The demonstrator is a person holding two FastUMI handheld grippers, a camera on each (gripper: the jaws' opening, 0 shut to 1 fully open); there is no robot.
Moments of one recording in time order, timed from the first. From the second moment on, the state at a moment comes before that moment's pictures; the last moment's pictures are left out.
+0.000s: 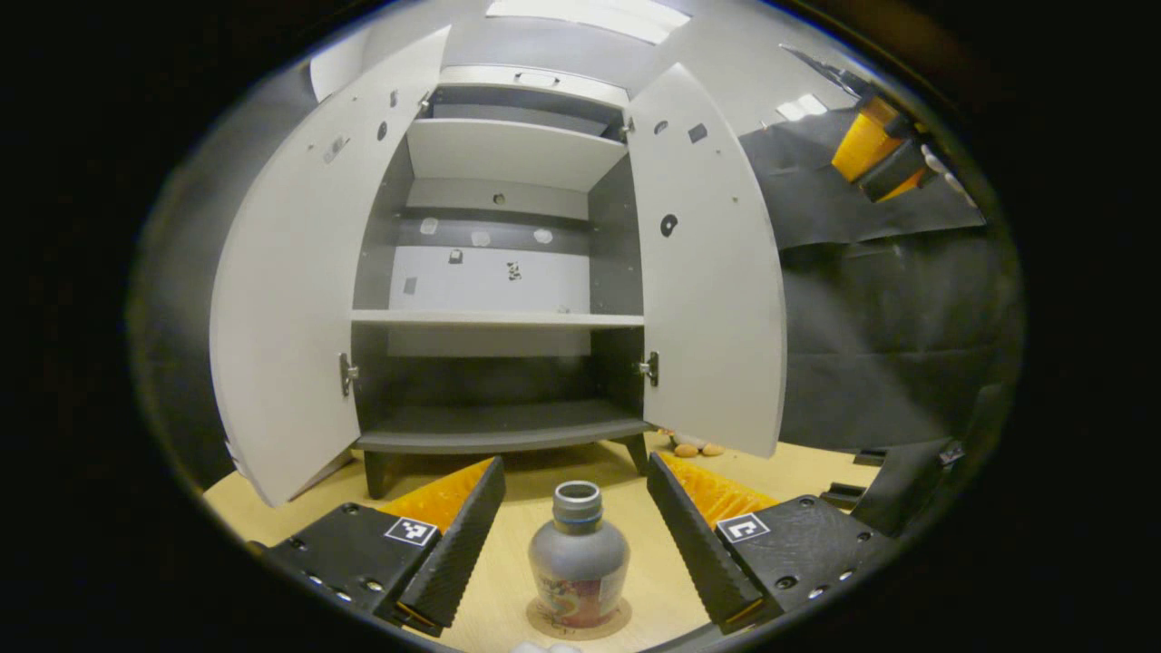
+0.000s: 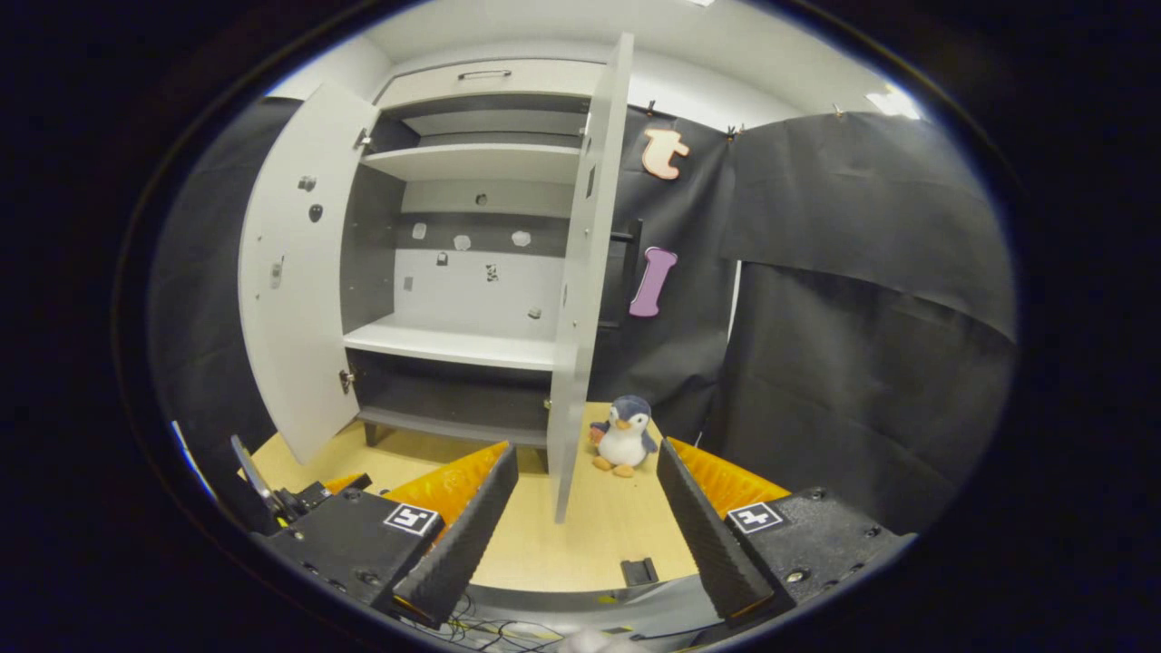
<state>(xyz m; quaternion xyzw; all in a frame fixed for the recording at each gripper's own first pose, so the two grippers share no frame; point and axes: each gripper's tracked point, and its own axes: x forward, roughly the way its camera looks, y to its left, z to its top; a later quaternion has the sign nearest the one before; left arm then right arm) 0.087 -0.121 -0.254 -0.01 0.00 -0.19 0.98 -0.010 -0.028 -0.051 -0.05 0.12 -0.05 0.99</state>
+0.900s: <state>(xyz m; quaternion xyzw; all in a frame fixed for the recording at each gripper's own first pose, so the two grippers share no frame) 0.033 -0.005 -0.040 0.04 0.03 -0.02 1.00 0.055 -0.129 -0.033 0.01 0.05 -0.06 1.00</state>
